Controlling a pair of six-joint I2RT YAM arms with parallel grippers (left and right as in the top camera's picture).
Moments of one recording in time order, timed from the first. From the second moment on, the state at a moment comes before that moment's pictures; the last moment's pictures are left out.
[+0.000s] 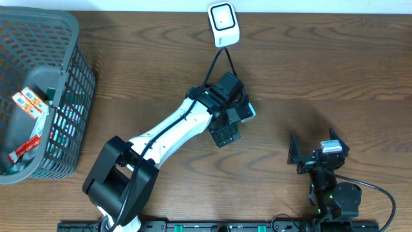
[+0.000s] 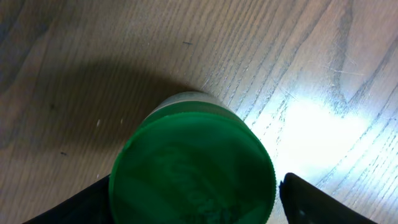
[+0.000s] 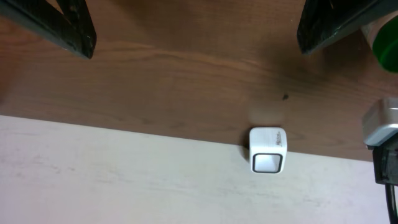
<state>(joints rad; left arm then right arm) -0.69 1.85 1.35 -0.82 0.19 0.45 0.02 0.01 0.01 -0.06 -0.10 -0.07</state>
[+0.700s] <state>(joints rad) -0.69 1.81 1.35 -0.83 0.16 -0.29 0.02 0.01 0.01 -0.06 -0.10 -0.07</state>
